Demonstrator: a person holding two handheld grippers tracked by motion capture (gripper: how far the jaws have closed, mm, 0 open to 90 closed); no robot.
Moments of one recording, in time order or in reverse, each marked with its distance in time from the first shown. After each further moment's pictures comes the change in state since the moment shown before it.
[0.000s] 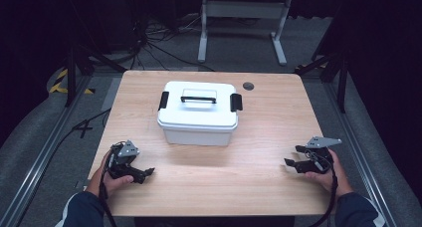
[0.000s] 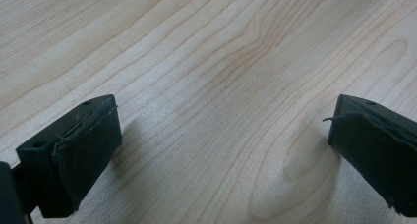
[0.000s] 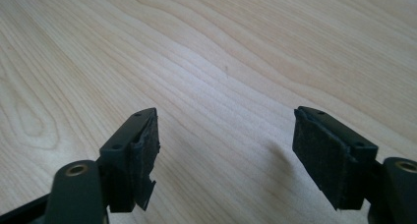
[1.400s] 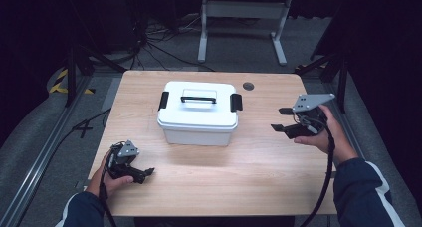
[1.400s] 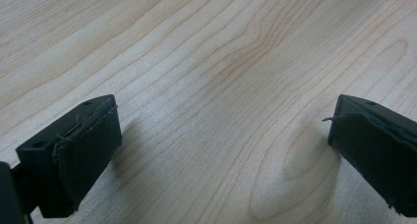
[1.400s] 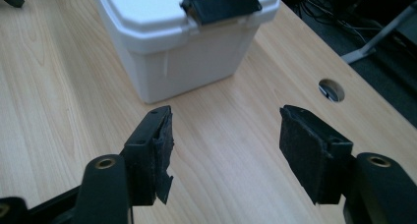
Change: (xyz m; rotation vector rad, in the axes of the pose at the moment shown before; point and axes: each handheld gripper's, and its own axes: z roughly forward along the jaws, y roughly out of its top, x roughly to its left) left arm -0.001 -0.001 0.000 -0.006 0.002 -0.008; right arm 0.036 0.168 -0.046 -0.049 0.061 -0.343
